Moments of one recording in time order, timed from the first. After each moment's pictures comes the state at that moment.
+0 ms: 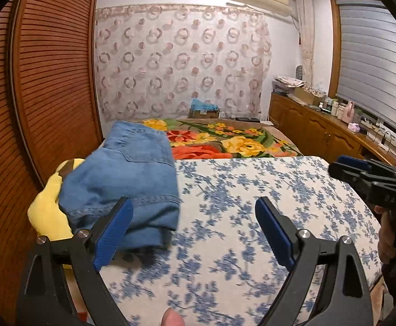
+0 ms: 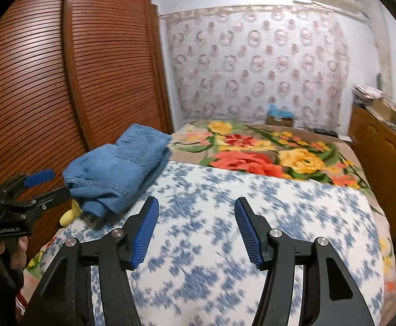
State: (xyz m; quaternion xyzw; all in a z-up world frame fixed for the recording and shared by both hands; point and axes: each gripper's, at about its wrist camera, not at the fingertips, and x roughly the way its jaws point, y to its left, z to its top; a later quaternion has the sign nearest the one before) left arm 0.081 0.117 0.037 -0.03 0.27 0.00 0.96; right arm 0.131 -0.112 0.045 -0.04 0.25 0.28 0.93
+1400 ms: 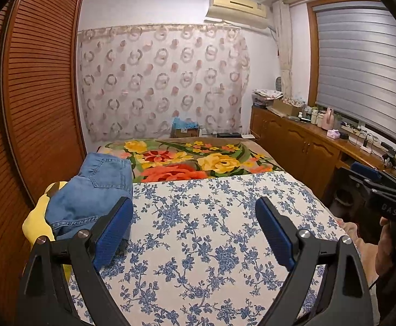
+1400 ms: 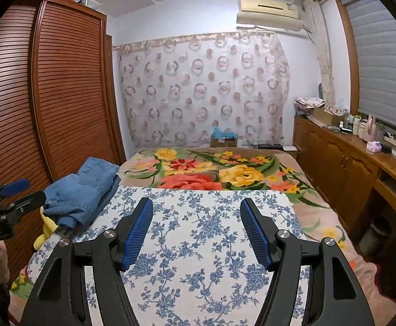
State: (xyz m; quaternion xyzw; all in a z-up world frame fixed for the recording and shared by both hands) left arm 0.035 0.034 0.096 -0.01 0.22 -0.03 0.98; right arm -0.001 -0.164 0.102 -0.02 0.19 0.17 0.97
